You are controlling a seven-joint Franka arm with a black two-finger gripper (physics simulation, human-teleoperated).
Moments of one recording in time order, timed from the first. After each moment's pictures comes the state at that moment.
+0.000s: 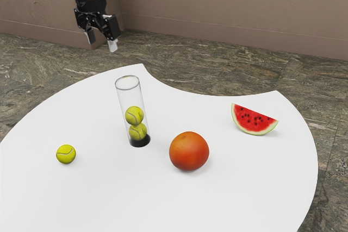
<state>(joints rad) 0.03 0.13 -0.03 -1.35 0.03 1.51 0.19</state>
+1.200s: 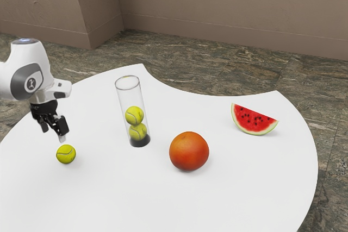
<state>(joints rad) 0.05 -0.07 0.30 -2.31 0.11 2.19 0.41</state>
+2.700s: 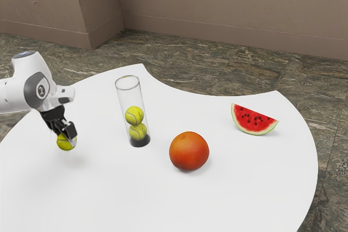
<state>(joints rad) 0.10 0.09 0.29 -2.28 -0.15 2.36 0.61</state>
